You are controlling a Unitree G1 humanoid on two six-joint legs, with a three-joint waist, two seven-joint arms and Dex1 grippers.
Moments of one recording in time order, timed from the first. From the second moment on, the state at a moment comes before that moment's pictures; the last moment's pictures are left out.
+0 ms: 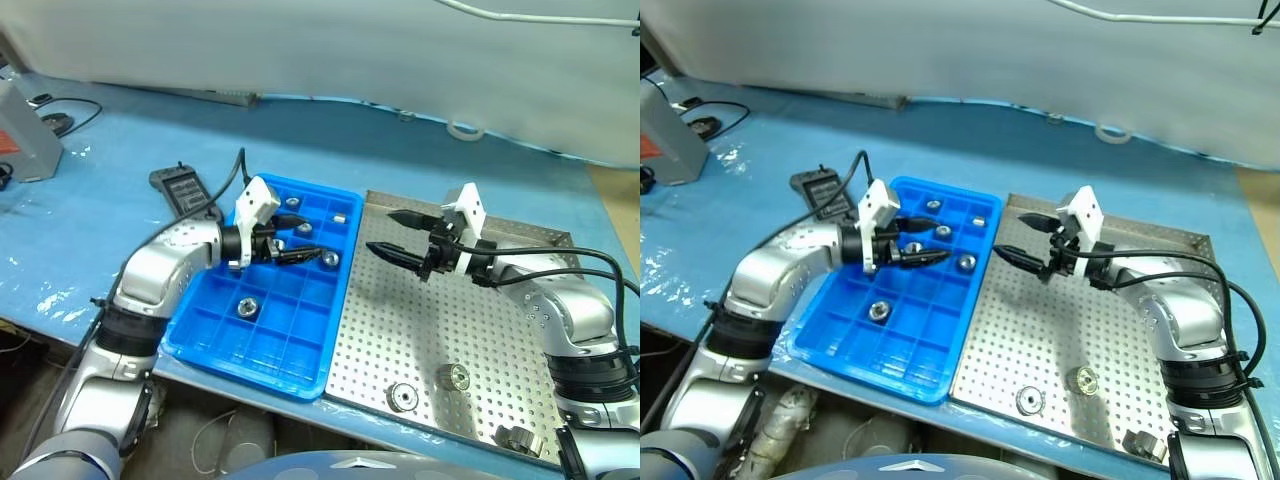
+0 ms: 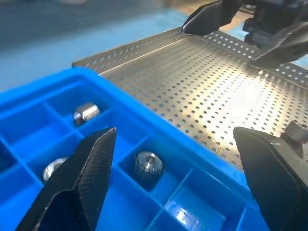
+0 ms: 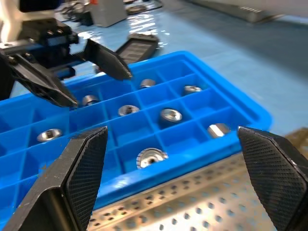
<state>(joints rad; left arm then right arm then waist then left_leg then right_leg) -0.61 0.47 -0.16 -0.01 -0.44 0.64 -1.02 -0.27 -0.64 -0.11 -0.30 0.57 0.64 0.79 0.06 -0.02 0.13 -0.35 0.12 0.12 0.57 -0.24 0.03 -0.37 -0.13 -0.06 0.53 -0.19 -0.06</state>
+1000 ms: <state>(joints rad) -1.06 -0.01 -0.59 0.85 -0.29 0.07 -1.61 0.97 -0.50 -0.61 -1.02 0.85 0.34 0.21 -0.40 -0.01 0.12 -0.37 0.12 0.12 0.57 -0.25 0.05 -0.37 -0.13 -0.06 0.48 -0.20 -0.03</state>
